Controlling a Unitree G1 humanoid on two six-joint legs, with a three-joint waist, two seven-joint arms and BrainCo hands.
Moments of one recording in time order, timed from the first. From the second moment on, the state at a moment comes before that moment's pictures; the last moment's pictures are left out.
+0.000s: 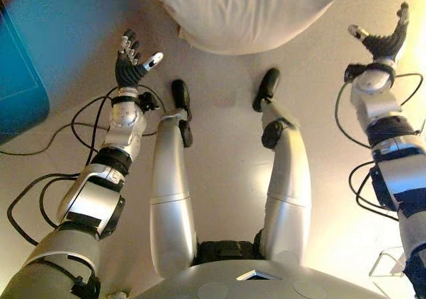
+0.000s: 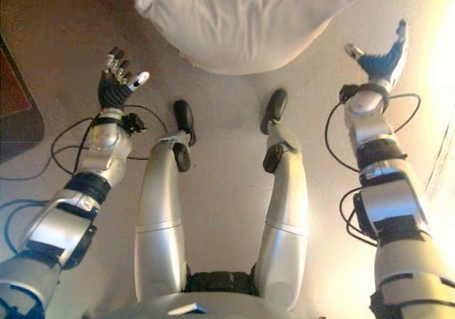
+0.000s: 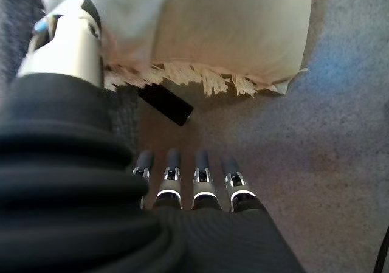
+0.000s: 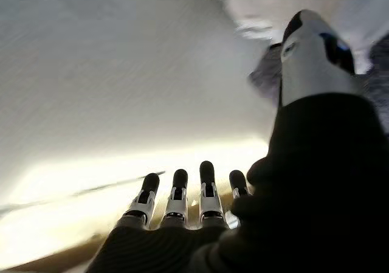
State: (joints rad) left arm -0.75 0.54 -0.42 0.85 -0.72 -0.48 0.19; right arm -1.01 -0.68 0.33 0.99 0.34 -0.16 -0.54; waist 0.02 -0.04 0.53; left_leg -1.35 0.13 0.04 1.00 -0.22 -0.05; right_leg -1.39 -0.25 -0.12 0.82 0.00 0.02
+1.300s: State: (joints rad) left arm -1.11 0.69 -0.57 0.80 -0.96 -0.27 -0.21; right arm -1.18 -0.80 0.48 0.85 0.59 -0.23 0.00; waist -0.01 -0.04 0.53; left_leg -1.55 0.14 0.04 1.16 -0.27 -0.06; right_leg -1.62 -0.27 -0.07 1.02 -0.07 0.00
